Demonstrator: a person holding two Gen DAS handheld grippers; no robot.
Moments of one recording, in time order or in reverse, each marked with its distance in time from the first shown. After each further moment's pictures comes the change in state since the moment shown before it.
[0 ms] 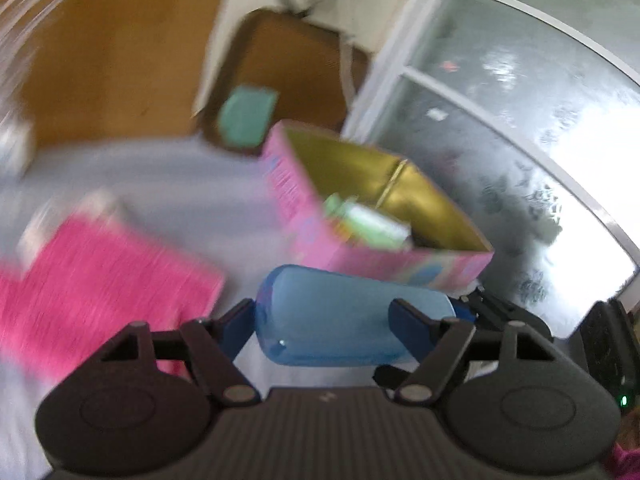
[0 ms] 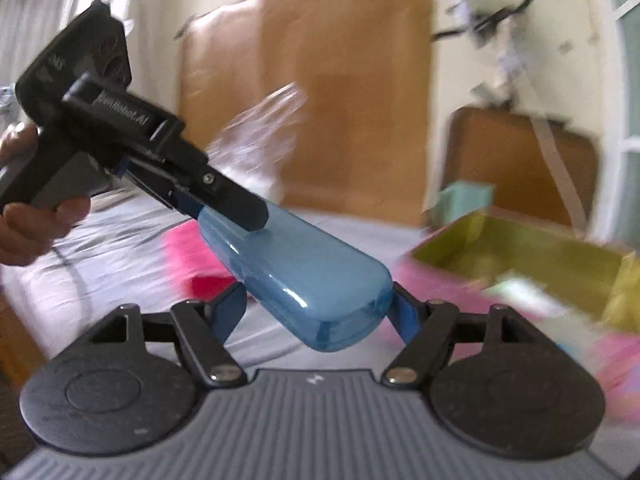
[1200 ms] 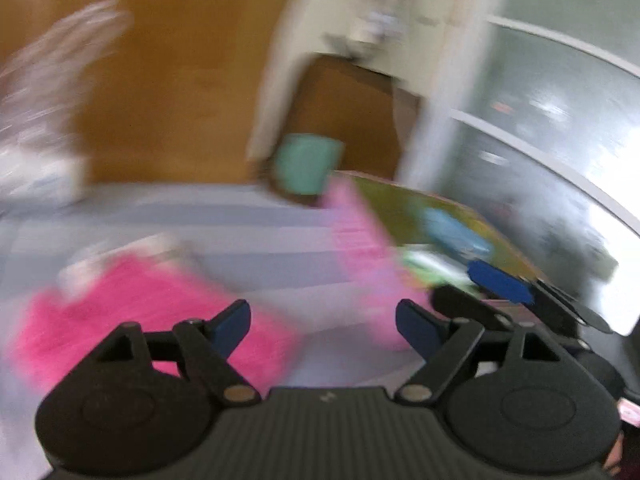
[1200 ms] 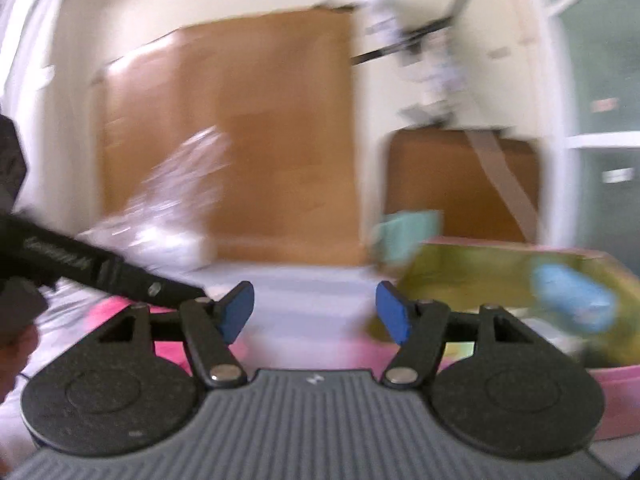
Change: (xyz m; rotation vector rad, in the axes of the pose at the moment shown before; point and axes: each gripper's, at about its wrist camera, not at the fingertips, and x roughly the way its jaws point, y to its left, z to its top) left arm 0.034 -0.018 0.015 0.057 -0.167 0.137; right arm 0.059 0.010 0.028 0.127 -0.056 -0.106
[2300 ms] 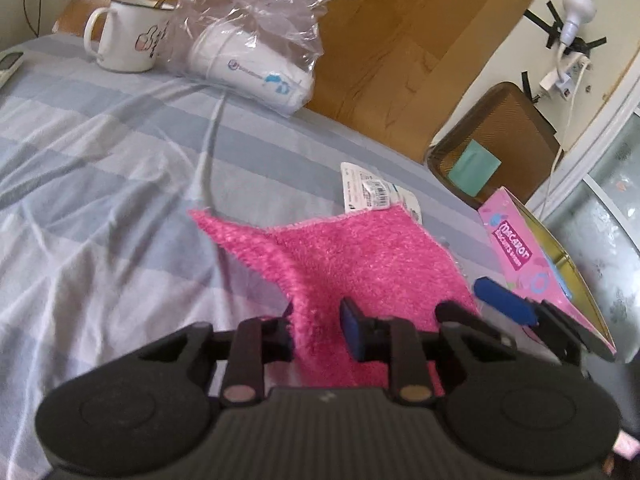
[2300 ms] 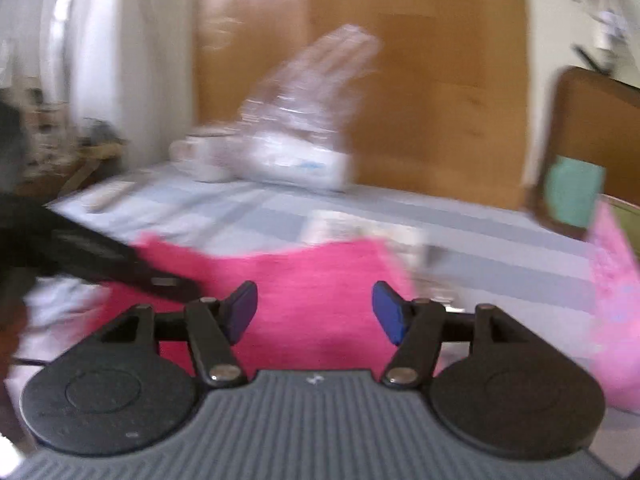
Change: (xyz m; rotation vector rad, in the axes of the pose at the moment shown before) left arm -0.090 0.171 -0.074 -0.410 0.038 0.227; right arm 0.079 0.116 -0.007 -0.087 0.232 0.139
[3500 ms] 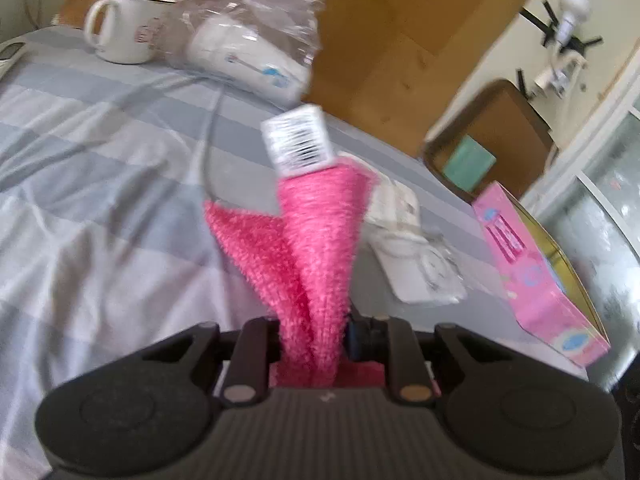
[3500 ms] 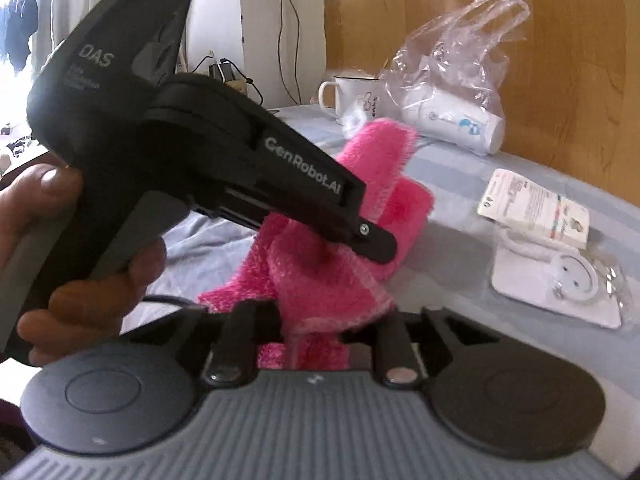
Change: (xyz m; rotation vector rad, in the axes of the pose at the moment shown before) left arm -0.002 0.006 -0.007 -0.019 0.002 -0.008; right arm 0.000 0.075 -0.018 -0.135 0.121 0.369
